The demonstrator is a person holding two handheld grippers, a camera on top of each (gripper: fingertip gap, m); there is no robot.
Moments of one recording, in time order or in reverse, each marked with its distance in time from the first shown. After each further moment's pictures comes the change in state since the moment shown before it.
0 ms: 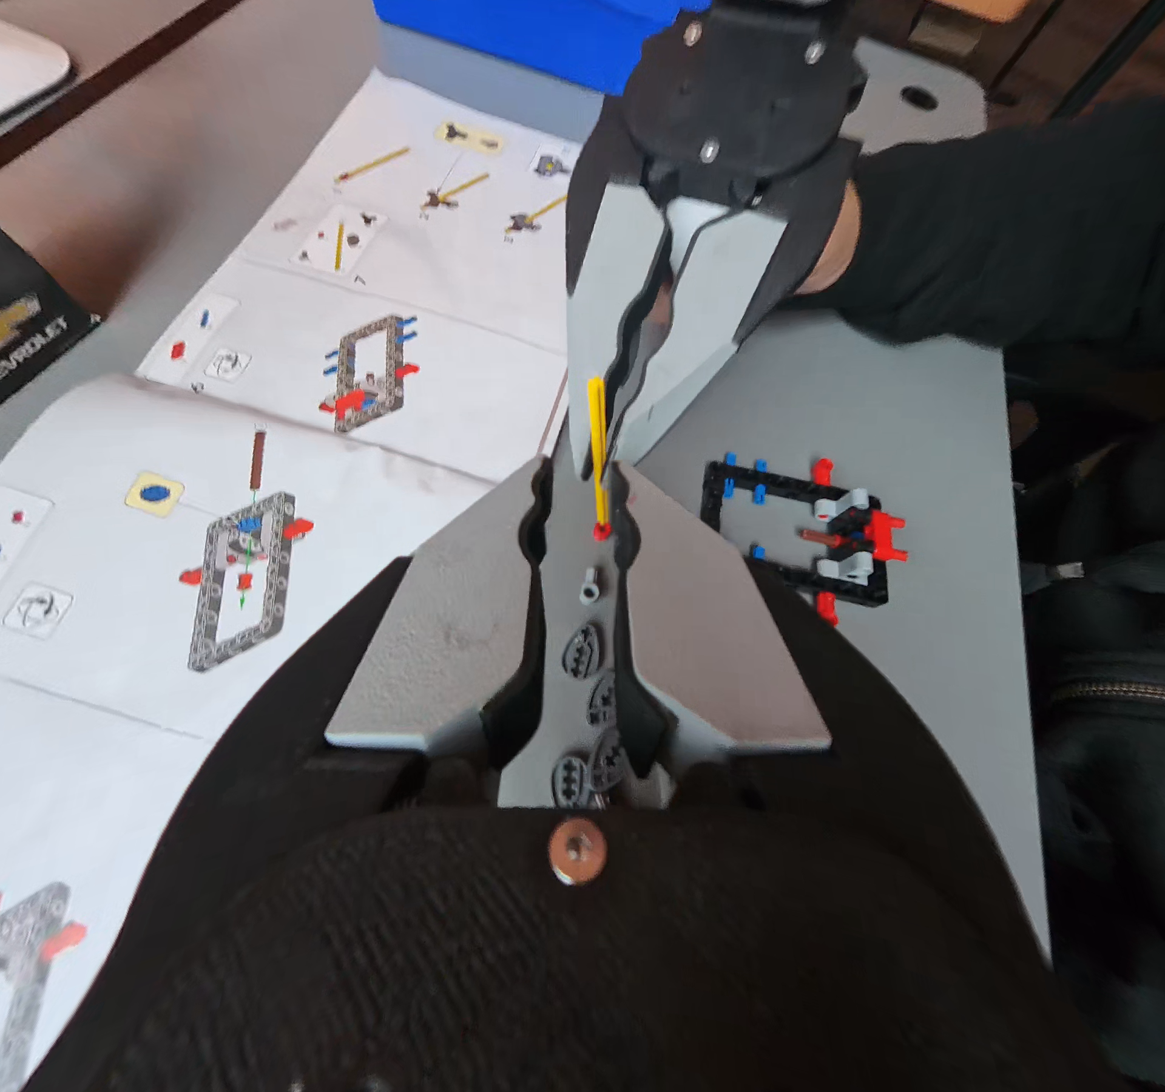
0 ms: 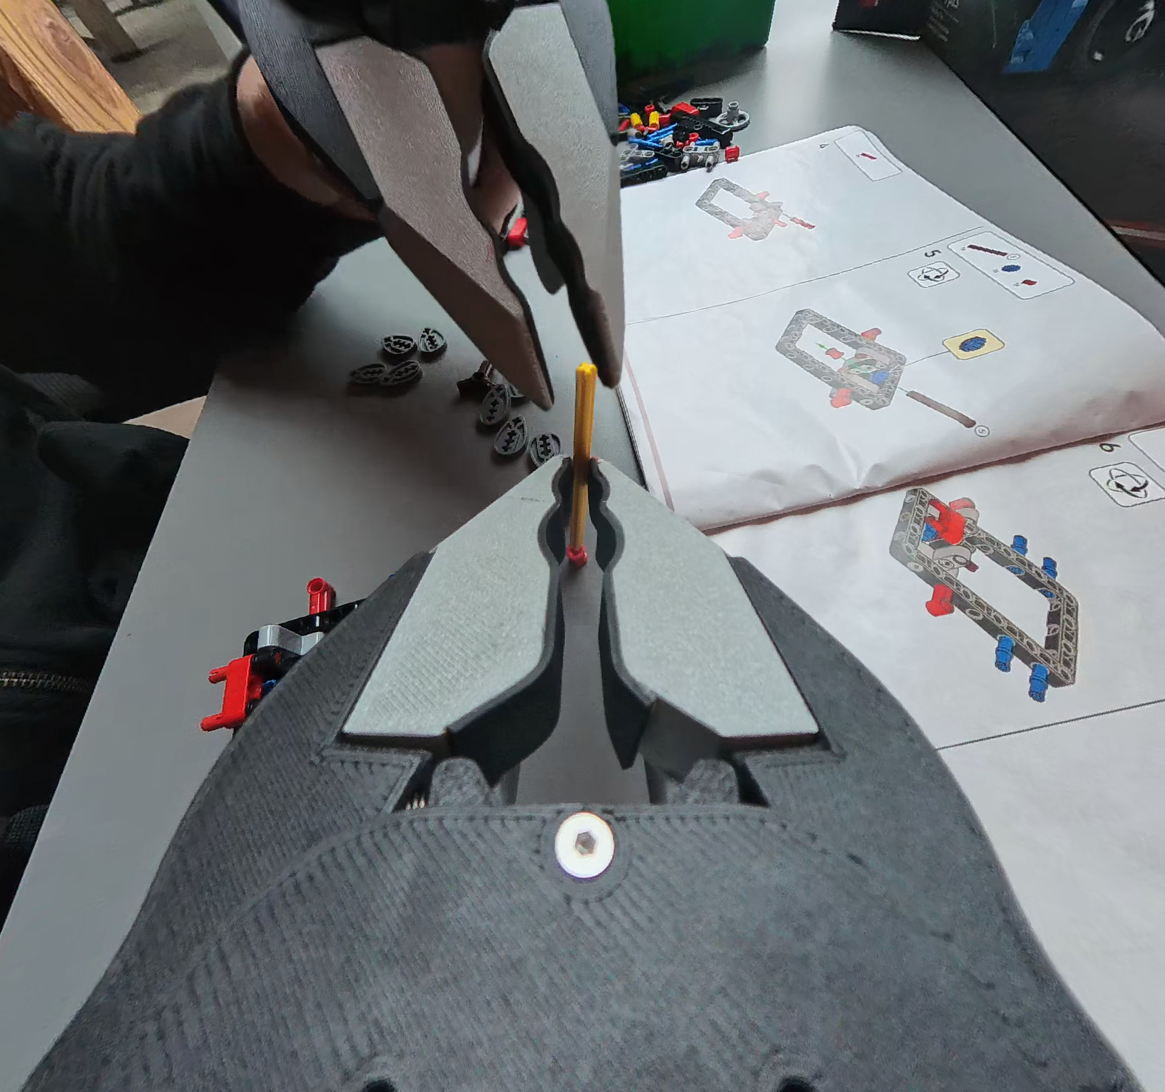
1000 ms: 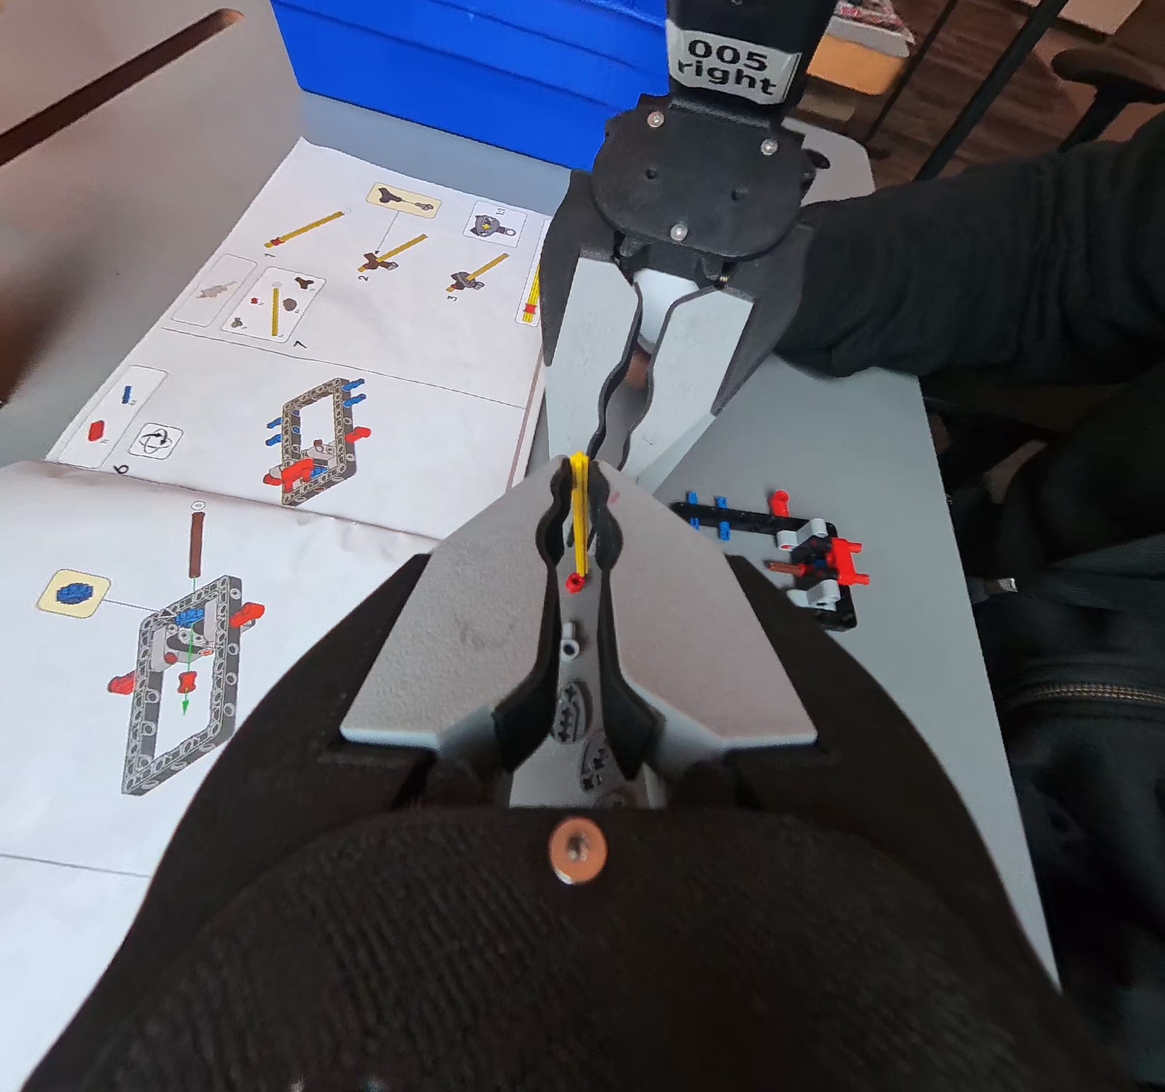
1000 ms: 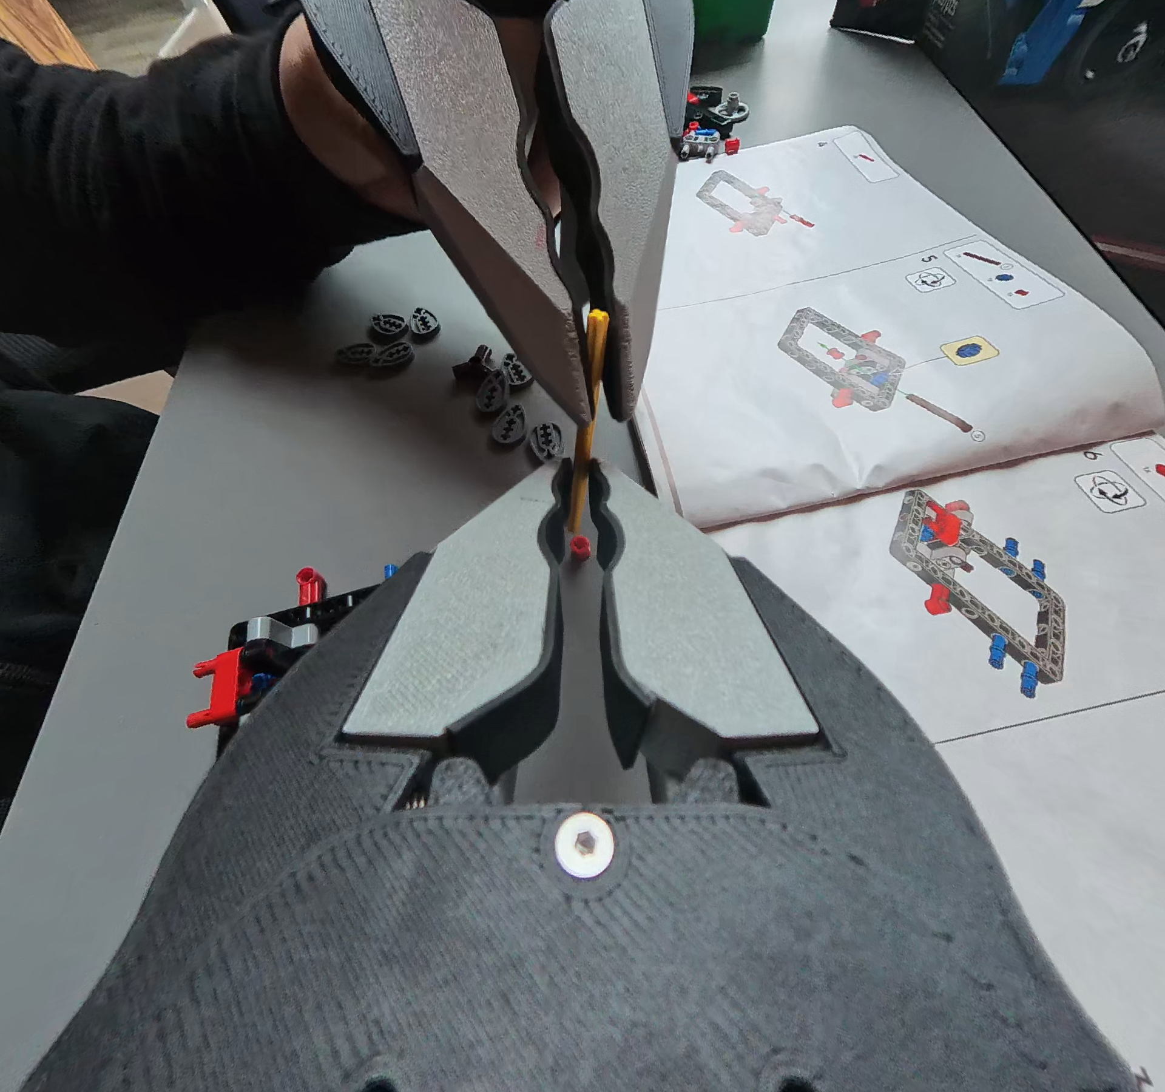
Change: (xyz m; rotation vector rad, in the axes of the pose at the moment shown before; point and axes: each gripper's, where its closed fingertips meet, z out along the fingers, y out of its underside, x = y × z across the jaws) left arm 0.010 -0.014 0.011 0.068 0.130 0.016; right arm -0.004 0.004 0.002 -0.026 0.040 -0.056
